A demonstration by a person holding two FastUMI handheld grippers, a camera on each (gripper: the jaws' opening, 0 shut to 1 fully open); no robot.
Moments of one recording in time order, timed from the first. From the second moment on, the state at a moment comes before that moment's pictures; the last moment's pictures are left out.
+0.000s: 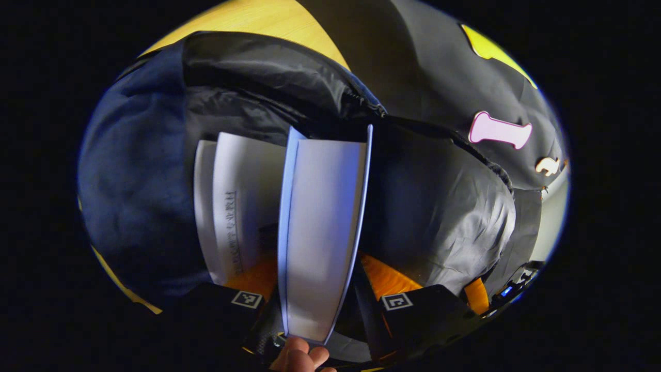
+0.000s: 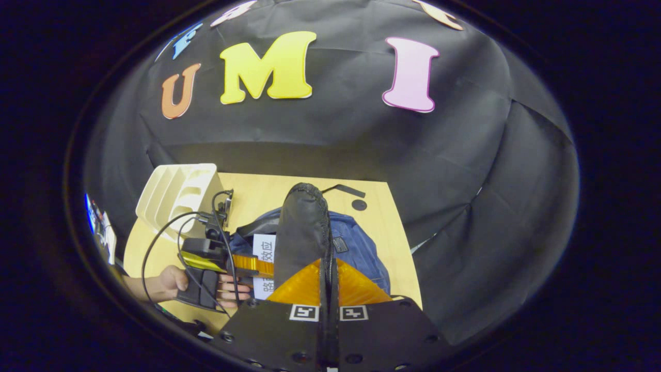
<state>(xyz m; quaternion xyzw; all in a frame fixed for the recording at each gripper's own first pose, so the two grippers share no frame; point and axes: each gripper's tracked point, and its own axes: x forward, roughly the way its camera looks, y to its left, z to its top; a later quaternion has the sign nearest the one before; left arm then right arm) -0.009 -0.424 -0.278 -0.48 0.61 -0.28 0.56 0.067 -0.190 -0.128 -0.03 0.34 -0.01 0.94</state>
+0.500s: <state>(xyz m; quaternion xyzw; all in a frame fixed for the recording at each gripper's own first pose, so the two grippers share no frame) -0.008 -0.298 -0.249 -0.30 0.61 -0.20 0.70 0.067 -0.155 -0.145 -0.02 0.35 0.00 0.94</state>
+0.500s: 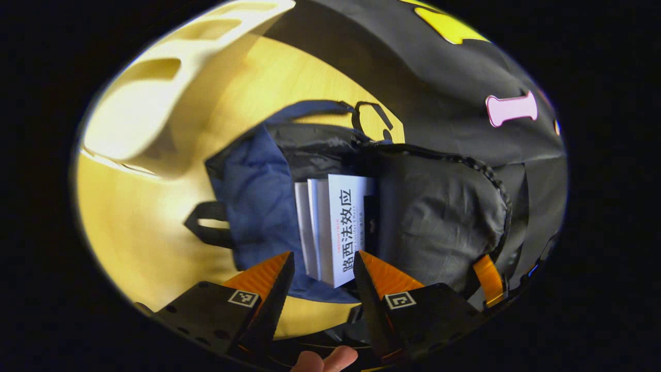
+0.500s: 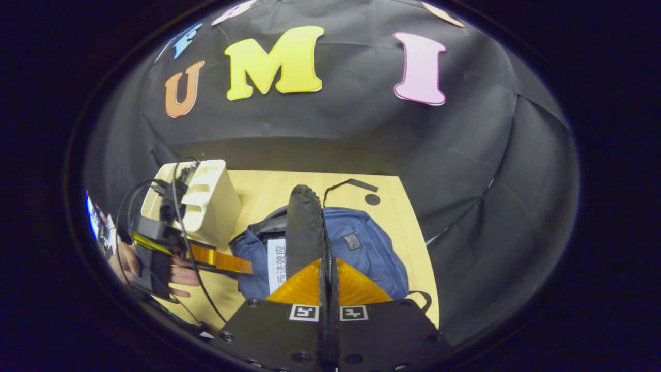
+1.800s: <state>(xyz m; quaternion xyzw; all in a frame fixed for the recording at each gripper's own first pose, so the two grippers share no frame) -0.068 -0.023 -0.151 -0.23 0.46 -0.05 0.86 0.049 0.051 -0.296 0.06 0.42 0.13 0.90</state>
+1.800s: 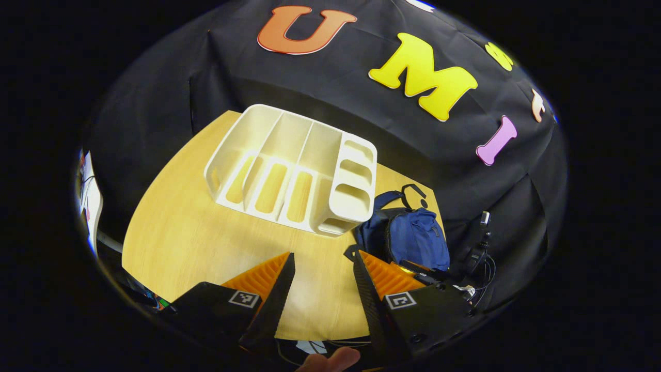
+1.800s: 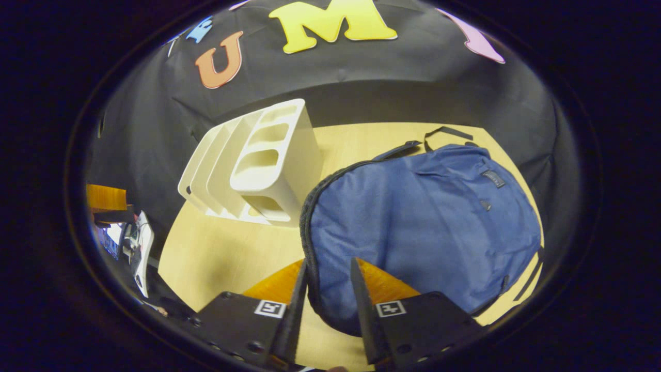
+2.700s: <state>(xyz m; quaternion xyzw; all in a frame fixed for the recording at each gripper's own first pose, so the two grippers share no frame) -0.025 -0.015 -0.045 -0.06 0.24 -0.01 0.97 0.027 0.006 -0.039 -0.17 0.06 -0.03 0.98</state>
